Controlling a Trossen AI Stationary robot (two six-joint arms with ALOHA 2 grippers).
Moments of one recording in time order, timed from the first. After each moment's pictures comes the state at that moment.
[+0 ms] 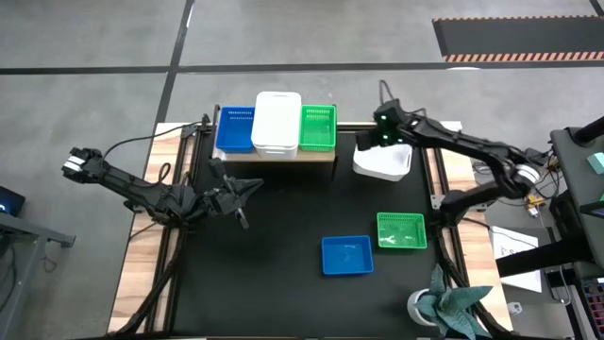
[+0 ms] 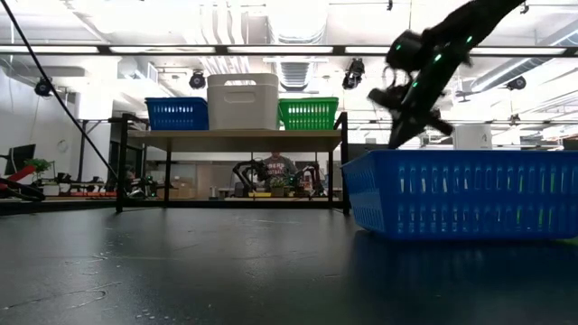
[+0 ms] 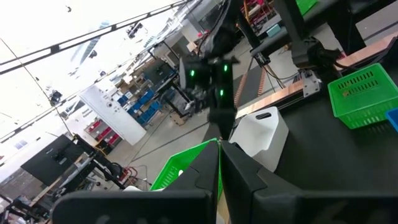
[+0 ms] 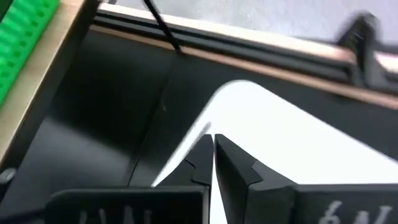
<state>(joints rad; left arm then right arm) -0.36 0.90 0.64 0.34 -0.81 0.69 -0.73 1.38 0.94 -0.44 0.01 0.48</state>
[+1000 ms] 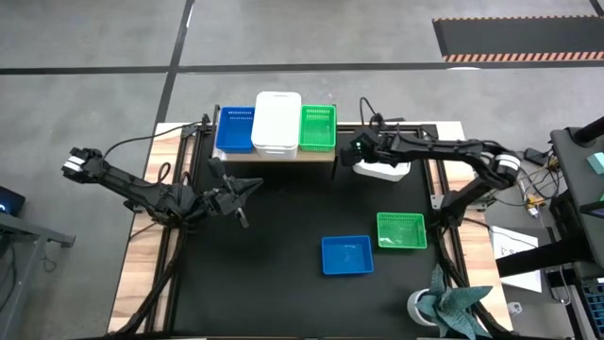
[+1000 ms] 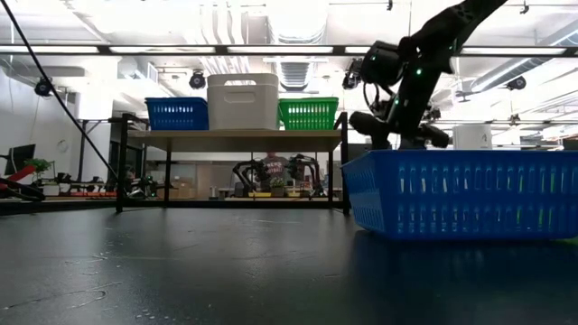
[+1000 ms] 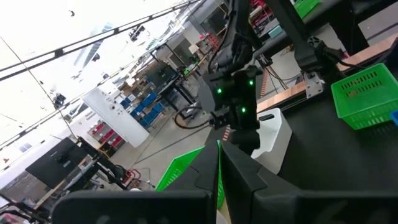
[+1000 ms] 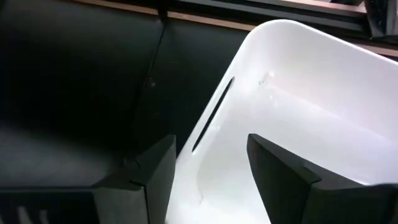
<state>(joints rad) -0.36 0.90 0.63 0.36 -0.81 0.71 -0.48 1.52 0.94 -0.46 0.32 0.75</state>
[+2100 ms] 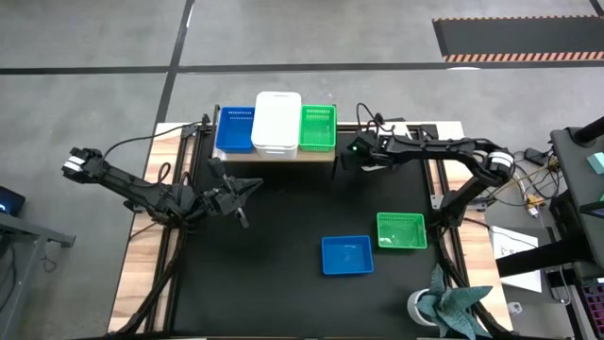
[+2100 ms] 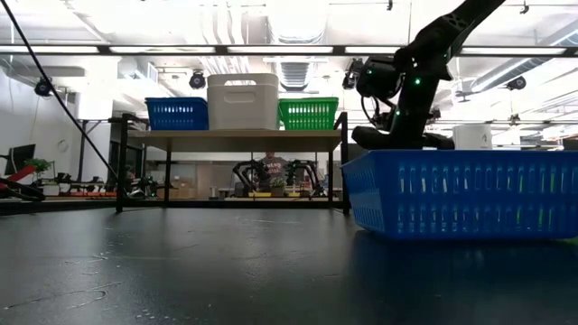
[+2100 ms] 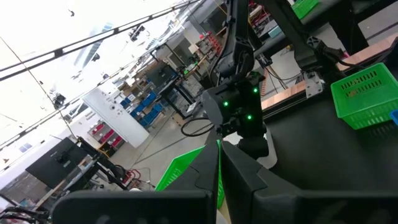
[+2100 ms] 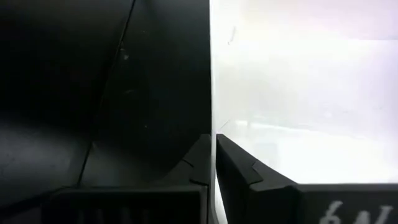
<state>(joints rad) -0.36 0.90 0.63 0.36 -0.81 0.71 -0.48 1.59 0.94 -0.51 0.32 0.77</state>
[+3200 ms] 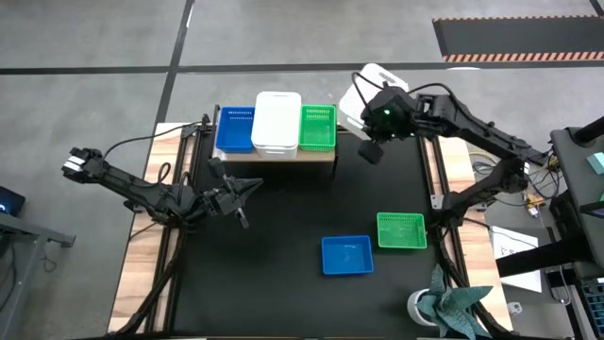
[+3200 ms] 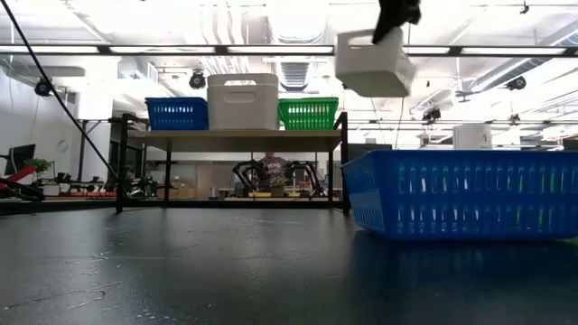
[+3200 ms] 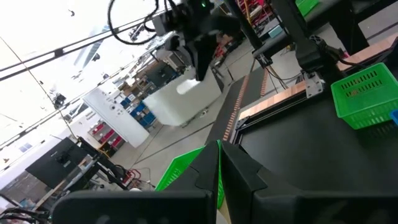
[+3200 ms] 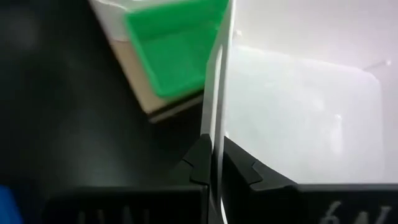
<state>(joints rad) -0.36 0.90 0.63 0.36 -0.81 0.71 -0.35 1.44 1.74 -1.20 0.23 -0.01</state>
